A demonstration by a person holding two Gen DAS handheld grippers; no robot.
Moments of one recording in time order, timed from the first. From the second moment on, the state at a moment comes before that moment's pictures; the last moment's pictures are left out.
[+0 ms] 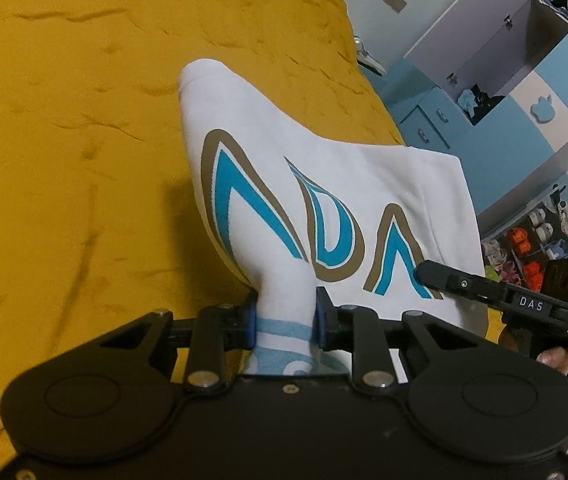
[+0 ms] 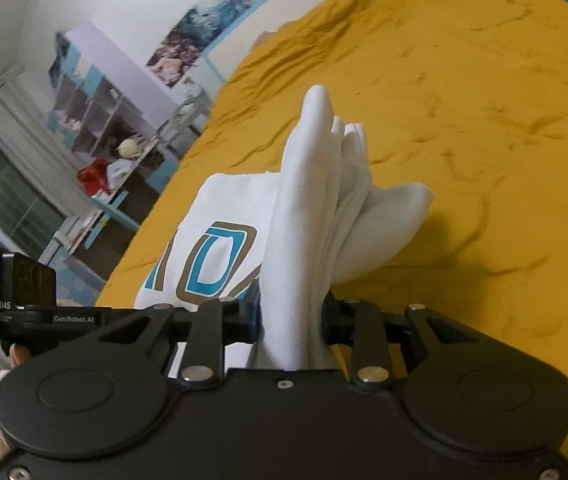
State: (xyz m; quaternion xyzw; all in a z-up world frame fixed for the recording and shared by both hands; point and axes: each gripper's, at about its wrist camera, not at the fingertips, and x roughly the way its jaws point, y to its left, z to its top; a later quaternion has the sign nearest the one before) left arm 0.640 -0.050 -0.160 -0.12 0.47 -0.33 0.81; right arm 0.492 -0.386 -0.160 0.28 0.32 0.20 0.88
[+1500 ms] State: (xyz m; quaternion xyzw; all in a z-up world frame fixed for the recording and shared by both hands) left arm 0.564 0.140 -0.194 -0.07 0.46 -0.24 0.85; right arm 0.468 -0.242 -0.211 0.20 0.38 0.17 0.89
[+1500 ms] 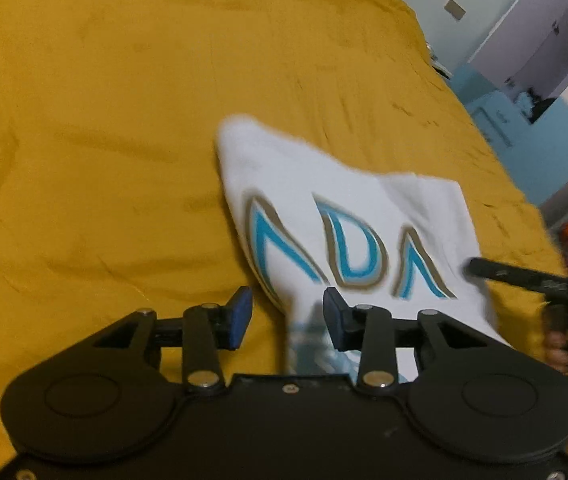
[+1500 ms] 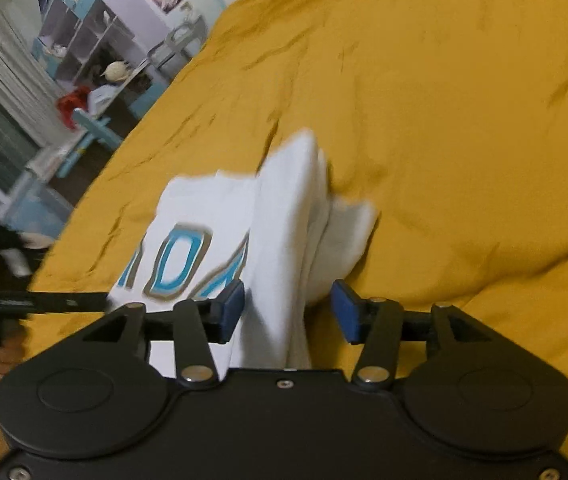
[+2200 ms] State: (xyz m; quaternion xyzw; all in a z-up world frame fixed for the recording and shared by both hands) left arm 0.624 0.091 -0.243 -0.05 0.45 -0.20 0.87; right arm 0.524 -0.222 -0.230 0.13 0.37 0.10 0.92
